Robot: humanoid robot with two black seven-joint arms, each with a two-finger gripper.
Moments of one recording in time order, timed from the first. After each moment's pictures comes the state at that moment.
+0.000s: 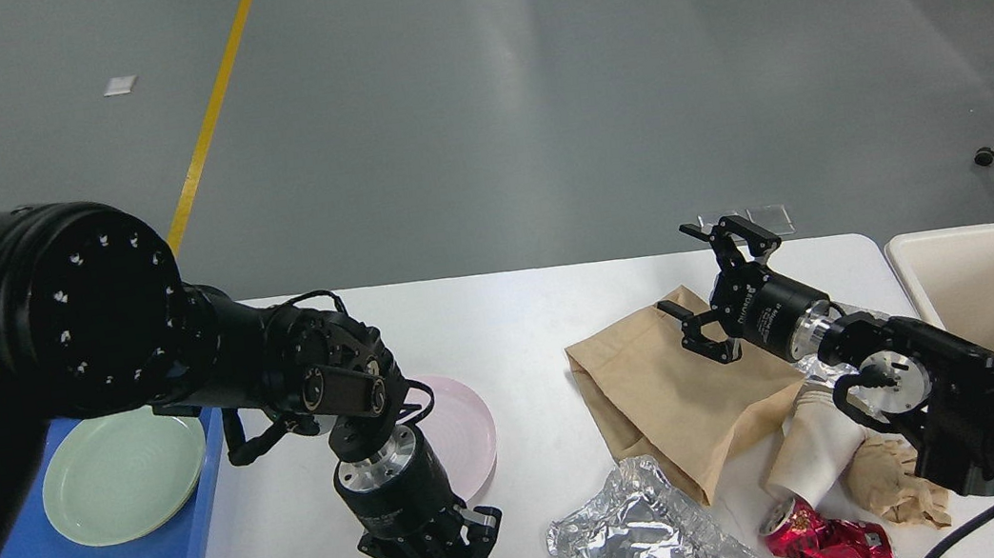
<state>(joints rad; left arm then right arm) -1.74 -0.14 1.21 -1.23 -0.07 -0.74 -0.21 0.71 -0.17 0.49 0.31 -0.15 0.70 0.20</state>
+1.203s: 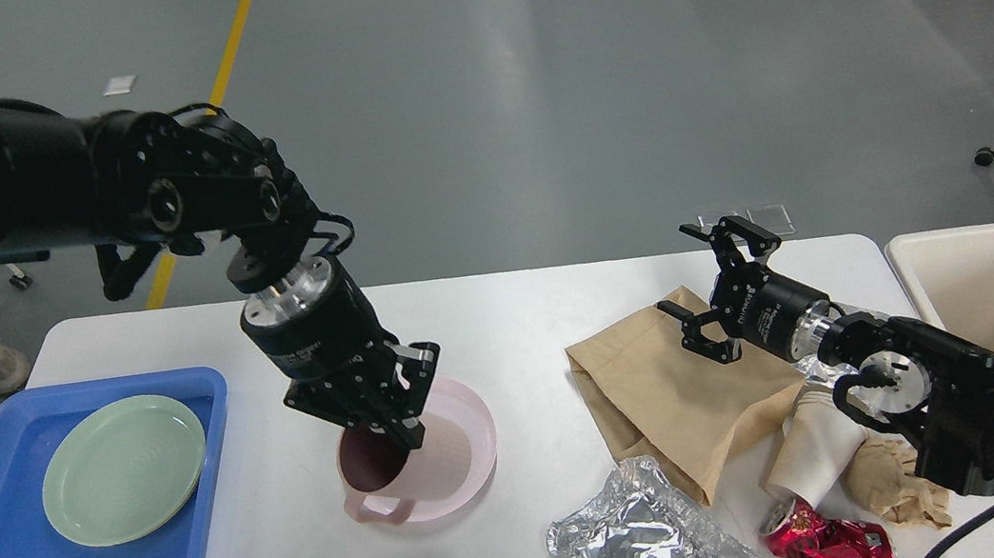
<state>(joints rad) -2.11 0.11 1.24 -1.24 -0.07 -0.96 -0.21 0.71 -0.17 0.49 0.31 -0.15 0.70 0.20</state>
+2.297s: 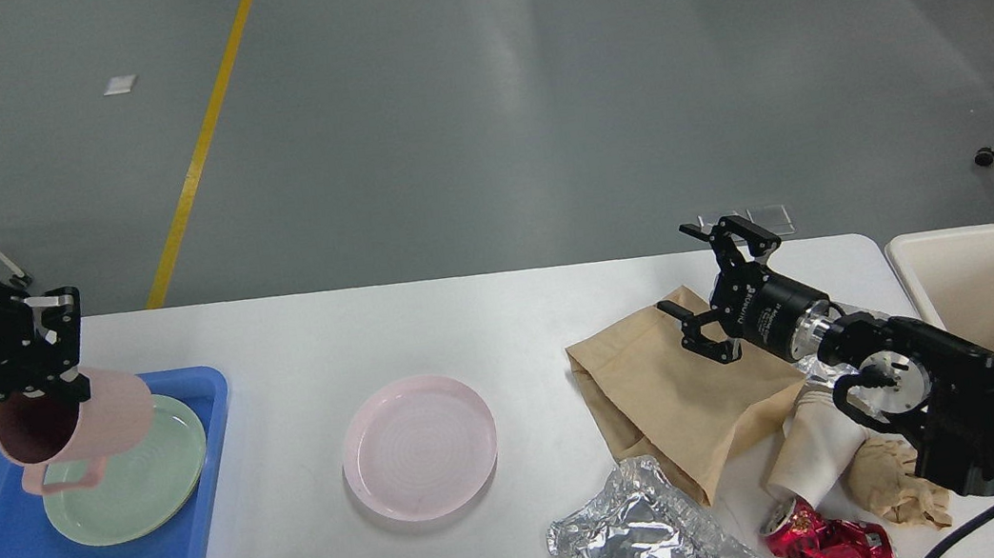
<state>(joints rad) -2.10 0.52 1.63 -1.18 0.02 -0.96 -0.20 0.71 -0.17 0.49 0.31 -0.15 0.70 0.20</state>
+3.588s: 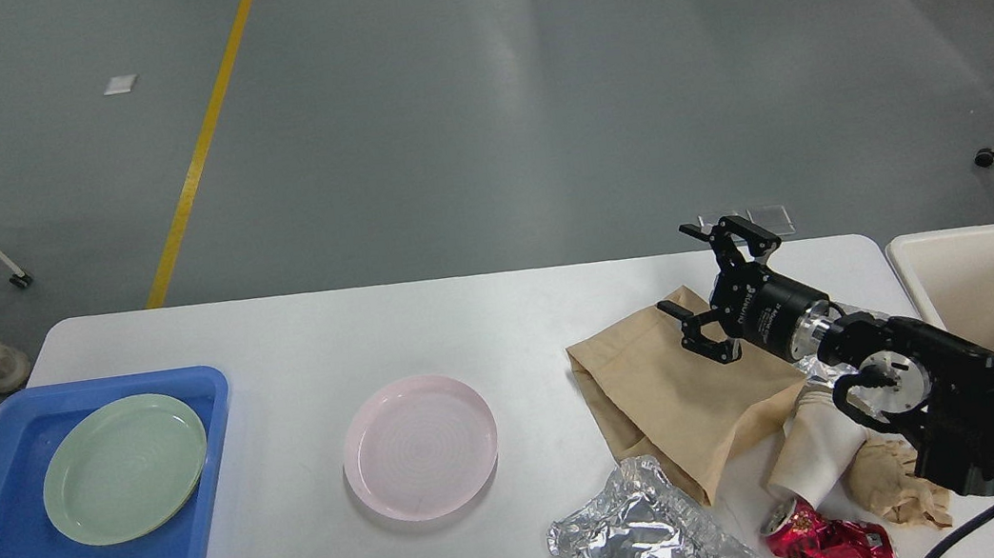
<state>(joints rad) -1.48 0.66 1.57 -0.80 0.01 -0.96 -0.20 0.71 -0.17 0.49 0.31 -0.15 0.70 0.20</state>
